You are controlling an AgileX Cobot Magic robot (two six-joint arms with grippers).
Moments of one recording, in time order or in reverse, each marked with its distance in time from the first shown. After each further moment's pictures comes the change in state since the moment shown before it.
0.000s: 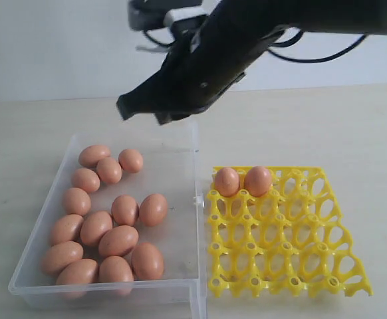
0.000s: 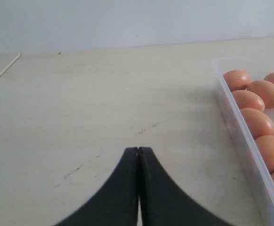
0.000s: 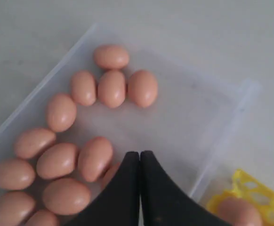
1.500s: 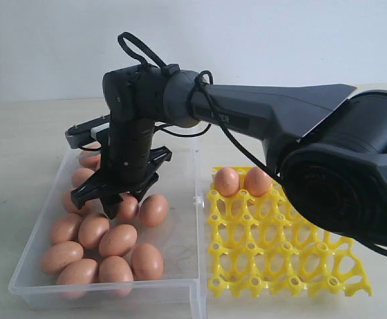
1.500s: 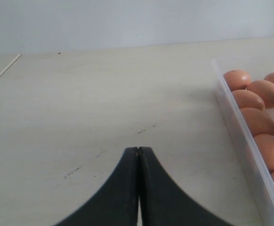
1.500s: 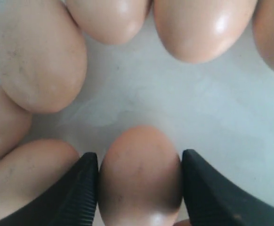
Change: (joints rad) left arm 0.000 0.000 0.000 0.000 0.000 0.000; right arm 0.091 0.676 -0.645 0.038 0.432 -0.032
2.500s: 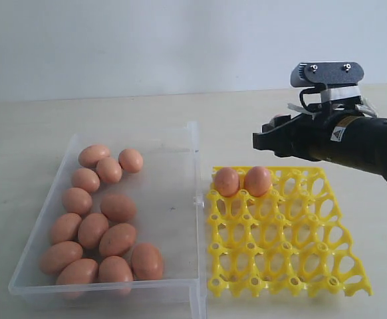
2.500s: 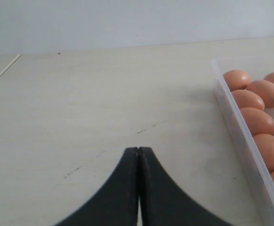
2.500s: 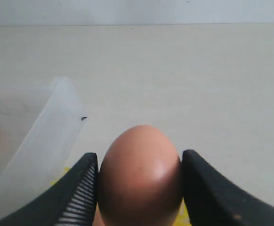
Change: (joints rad) left arm 0.000 0.000 0.000 0.000 0.000 0.000; right arm -0.431 -0.820 1.413 -0.112 -1.423 0.141
